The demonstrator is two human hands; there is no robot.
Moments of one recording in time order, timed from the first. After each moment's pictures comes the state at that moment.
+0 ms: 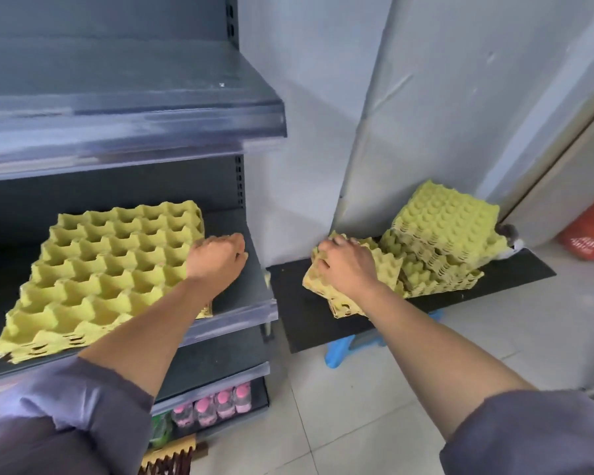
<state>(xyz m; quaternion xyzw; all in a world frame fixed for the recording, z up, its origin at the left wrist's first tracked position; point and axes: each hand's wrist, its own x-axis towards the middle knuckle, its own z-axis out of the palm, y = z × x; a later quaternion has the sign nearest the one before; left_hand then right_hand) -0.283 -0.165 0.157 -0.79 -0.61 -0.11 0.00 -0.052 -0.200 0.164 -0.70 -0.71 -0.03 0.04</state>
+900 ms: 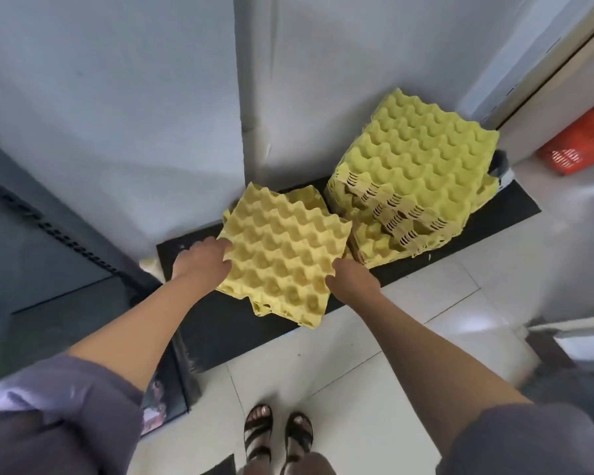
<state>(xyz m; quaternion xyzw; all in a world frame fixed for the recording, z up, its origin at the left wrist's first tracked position) -0.015 0.018 -0.053 -0.77 -0.59 0.11 -0.20 0.225 -0.069 -0.060 -0.81 -0.51 0.28 -0.08</state>
